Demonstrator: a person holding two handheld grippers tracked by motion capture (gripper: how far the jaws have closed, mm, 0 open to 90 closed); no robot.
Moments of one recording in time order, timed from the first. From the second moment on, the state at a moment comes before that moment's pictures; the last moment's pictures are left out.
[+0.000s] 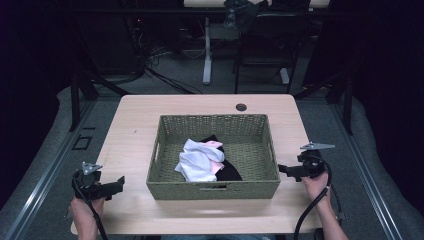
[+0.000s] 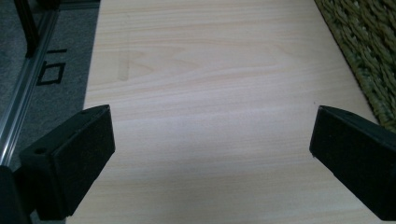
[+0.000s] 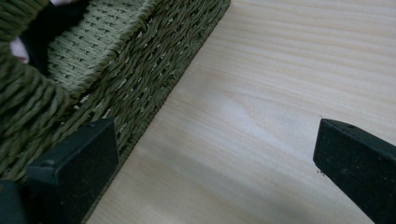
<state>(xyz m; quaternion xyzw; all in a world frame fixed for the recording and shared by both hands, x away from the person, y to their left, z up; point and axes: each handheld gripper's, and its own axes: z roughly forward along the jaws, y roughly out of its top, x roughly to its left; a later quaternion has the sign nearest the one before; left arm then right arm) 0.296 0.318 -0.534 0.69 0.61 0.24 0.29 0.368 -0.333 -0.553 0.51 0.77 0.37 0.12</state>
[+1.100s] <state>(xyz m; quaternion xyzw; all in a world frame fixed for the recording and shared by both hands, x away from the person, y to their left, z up) 0.316 0.256 -0.431 0.78 0.50 0.14 0.36 0.388 -0.340 -0.551 0.52 0.75 0.39 0.09</state>
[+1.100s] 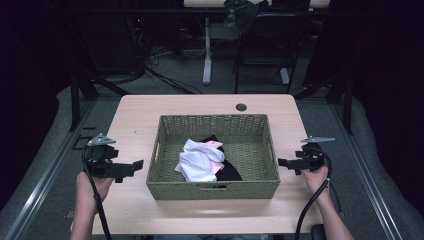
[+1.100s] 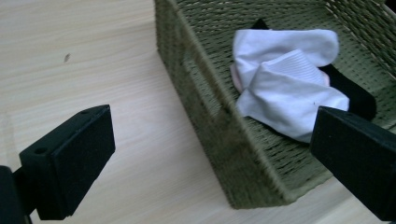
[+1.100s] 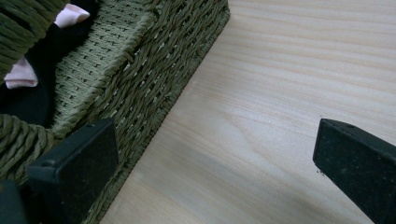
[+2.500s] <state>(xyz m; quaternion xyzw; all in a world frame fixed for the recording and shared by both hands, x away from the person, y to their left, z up) 0.412 0.132 -0.451 0.90 0.39 0.04 0.18 0.385 -0.350 -0.553 0.54 0.74 0.39 0.08</state>
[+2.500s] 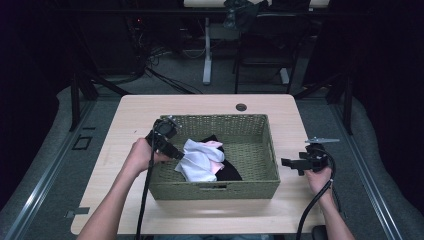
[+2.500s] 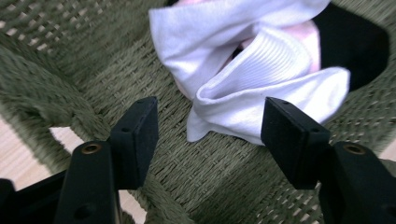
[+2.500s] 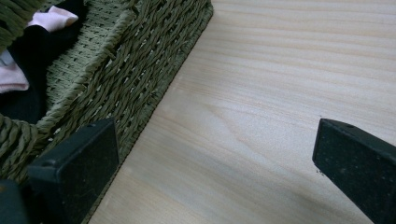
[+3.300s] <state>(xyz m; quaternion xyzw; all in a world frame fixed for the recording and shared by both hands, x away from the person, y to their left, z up) 0.428 0.103 -0.476 0.92 0.37 0.01 0.11 0.386 -0.348 -0.553 0.54 0.75 0.38 0.09</state>
